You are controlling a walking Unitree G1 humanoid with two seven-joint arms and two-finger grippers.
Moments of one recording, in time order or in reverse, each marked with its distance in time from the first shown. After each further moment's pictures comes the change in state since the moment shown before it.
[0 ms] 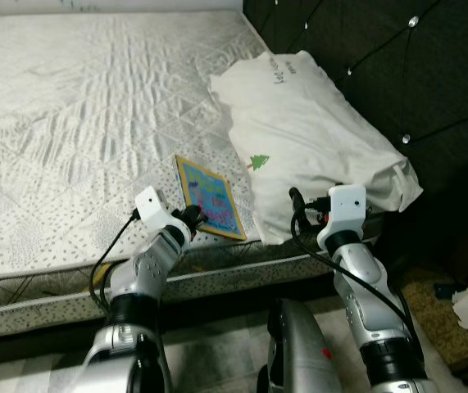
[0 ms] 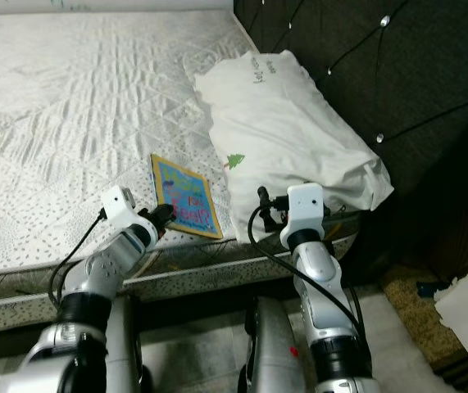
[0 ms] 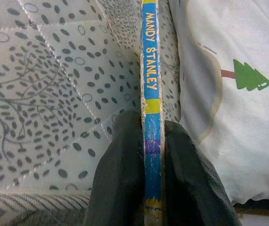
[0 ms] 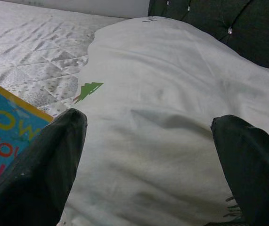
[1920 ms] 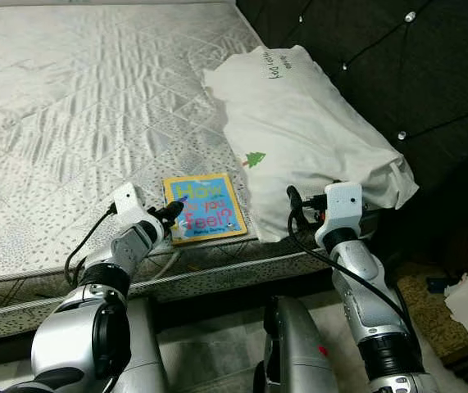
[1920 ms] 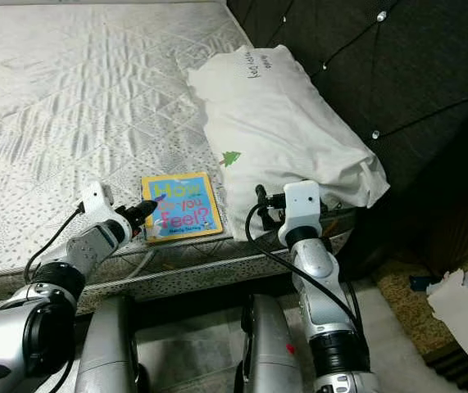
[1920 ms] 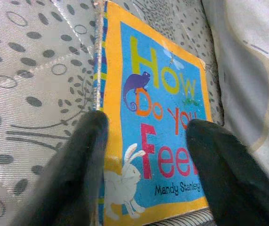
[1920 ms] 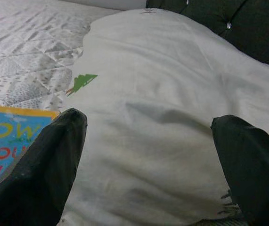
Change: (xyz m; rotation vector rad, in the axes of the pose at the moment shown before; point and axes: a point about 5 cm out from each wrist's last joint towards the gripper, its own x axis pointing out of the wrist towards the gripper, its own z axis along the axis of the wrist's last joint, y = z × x) left arm 0.007 0.045 0.030 0.103 0.032 0.063; right arm 0.004 0.002 -0.001 -0.020 0.006 0.012
